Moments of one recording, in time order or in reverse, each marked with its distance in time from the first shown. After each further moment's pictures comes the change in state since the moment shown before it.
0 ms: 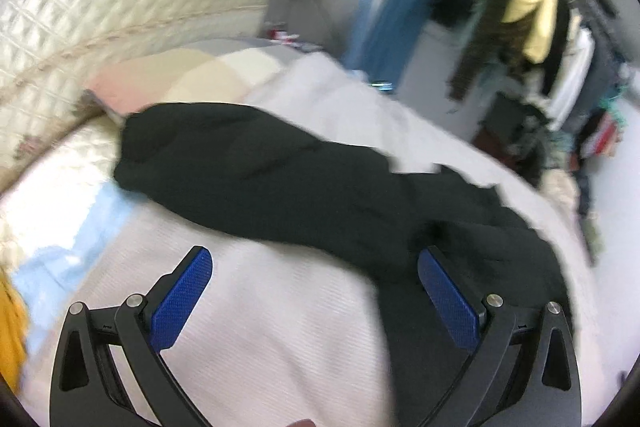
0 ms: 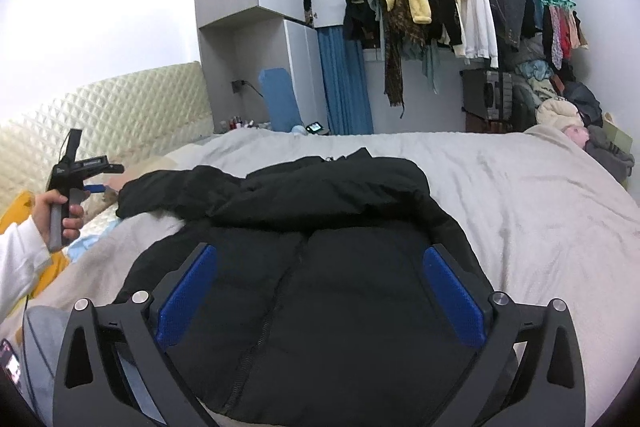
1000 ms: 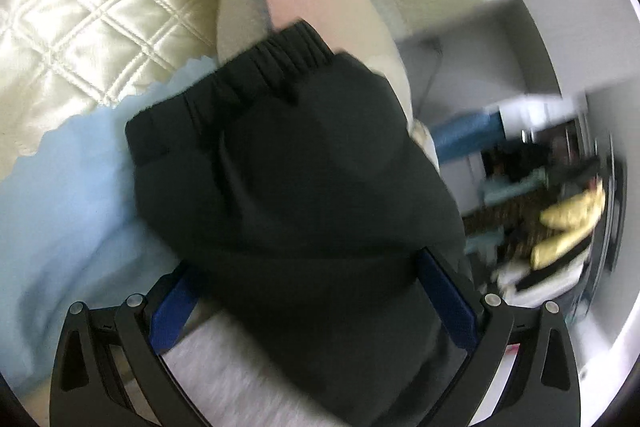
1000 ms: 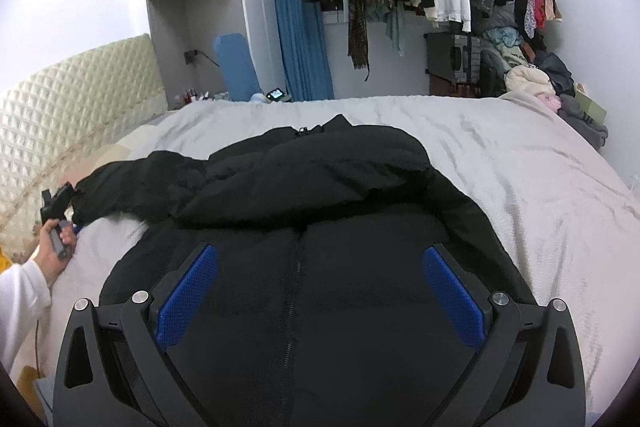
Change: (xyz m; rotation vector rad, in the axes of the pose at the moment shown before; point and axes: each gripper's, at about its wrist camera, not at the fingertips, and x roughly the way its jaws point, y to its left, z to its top) left arm 0.214 0.253 0.035 -0.787 -0.035 -0.270; right arm 0.085 0.046 0.020 0.056 0.143 -0.160
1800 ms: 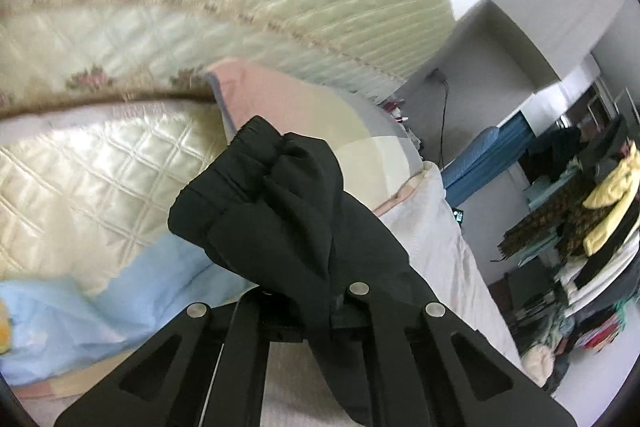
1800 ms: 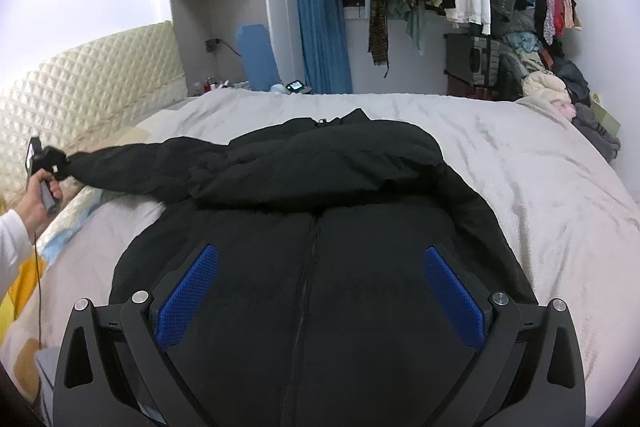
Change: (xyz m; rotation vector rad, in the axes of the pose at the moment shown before) left arm -0.135 -0.131 -0.029 0.268 -0.221 0.230; right arm -0.025 0.003 -0.010 -0.060 0.011 0.057
